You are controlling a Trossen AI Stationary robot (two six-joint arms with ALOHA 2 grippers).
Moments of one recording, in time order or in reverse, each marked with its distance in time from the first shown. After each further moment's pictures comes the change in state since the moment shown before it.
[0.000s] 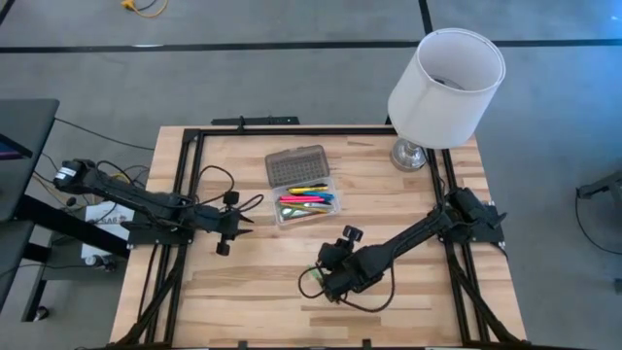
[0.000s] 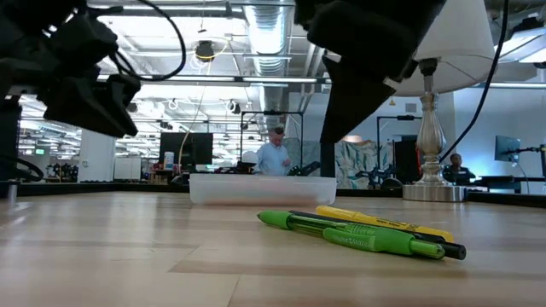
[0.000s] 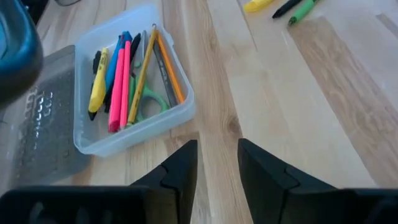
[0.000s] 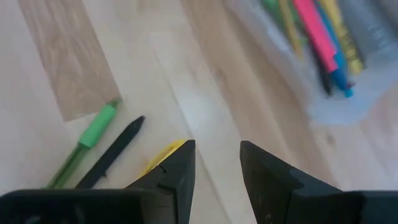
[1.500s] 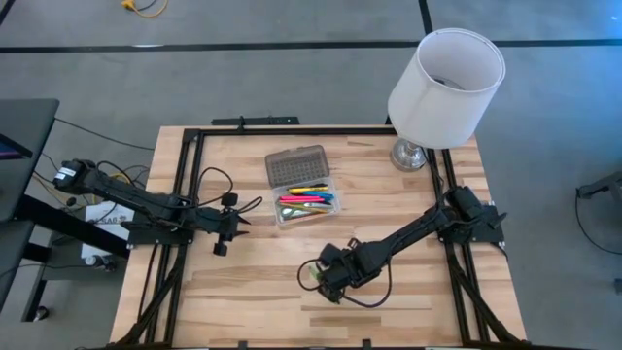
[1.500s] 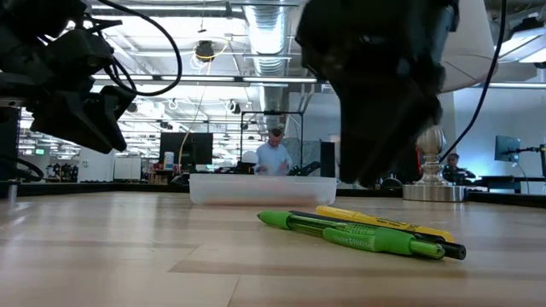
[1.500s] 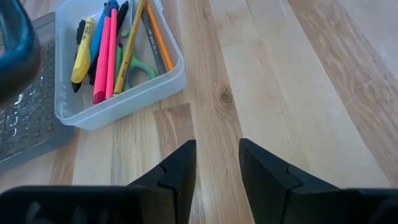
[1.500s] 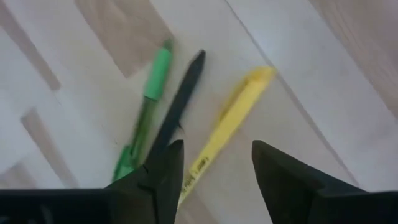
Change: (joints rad) left arm -0.001 -0.005 -0.021 -0.064 0.019 -0.035; right arm -0.024 0.000 -0.062 0.128 -0.377 0.270
